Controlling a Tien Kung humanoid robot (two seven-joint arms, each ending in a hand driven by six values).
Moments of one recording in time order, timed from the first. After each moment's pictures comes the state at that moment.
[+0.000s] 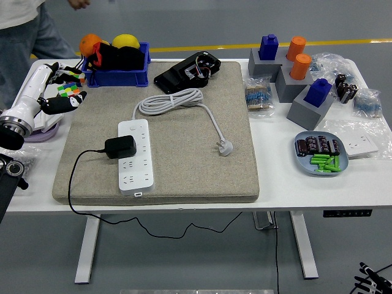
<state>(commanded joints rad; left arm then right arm) -0.31 0.27 -1.46 -1.39 1.79 0.00 0.17 0.10 -0.13 1.57 0.24 -1.10 0.12 0.07</state>
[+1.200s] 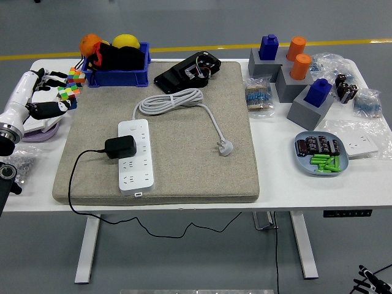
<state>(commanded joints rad) -0.27 0.24 -1.55 -1.36 1.82 -0.01 0.17 0.08 -0.12 1.61 0.24 -1.13 0.12 0.07</state>
